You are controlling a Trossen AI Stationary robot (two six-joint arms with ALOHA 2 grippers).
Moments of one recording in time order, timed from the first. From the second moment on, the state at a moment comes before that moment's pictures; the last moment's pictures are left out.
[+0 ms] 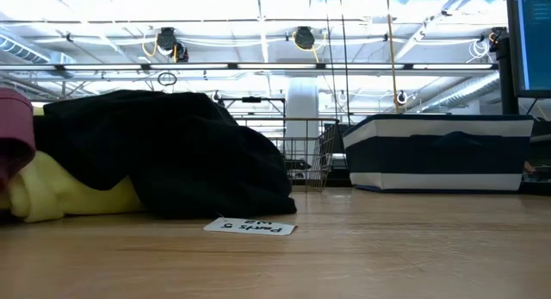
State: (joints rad) left arm -1.03 1.61 1.55 -1.57 -0.35 -1.44; right arm 0.62 1.66 1.35 -0.37 0.33 0.03
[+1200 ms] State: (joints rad) left arm -0.86 1.60 1.91 -1.29 -0.97 -0.62; right arm 0.52 1.66 1.35 0.08 0.33 -0.68
